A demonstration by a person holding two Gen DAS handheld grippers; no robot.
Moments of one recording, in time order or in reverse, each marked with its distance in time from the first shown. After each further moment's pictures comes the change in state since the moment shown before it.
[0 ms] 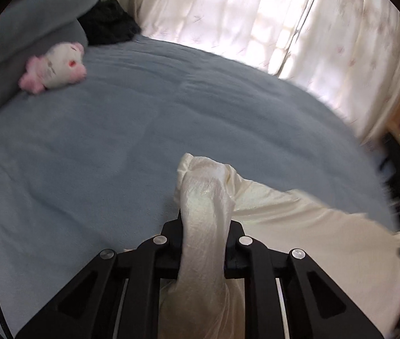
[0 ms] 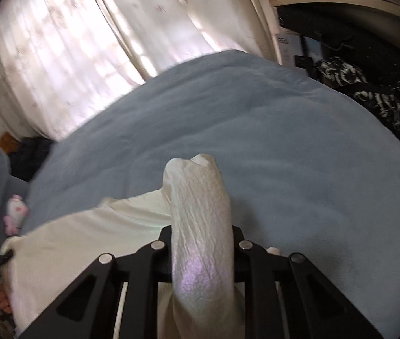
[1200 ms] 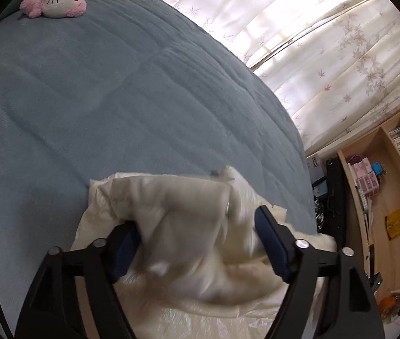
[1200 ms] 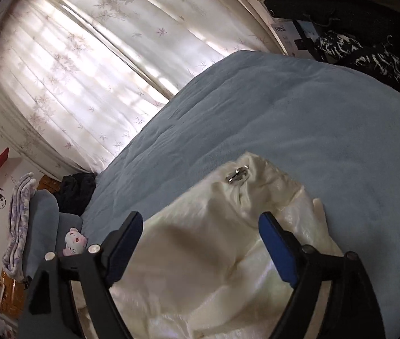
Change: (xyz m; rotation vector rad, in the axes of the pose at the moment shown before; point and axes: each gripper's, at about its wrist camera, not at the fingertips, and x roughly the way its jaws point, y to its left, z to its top) left arm -0.077 0.091 0.007 -0.313 0.167 -0.421; right arm -0.088 0.017 -0.019 0.220 -0.053 0.259
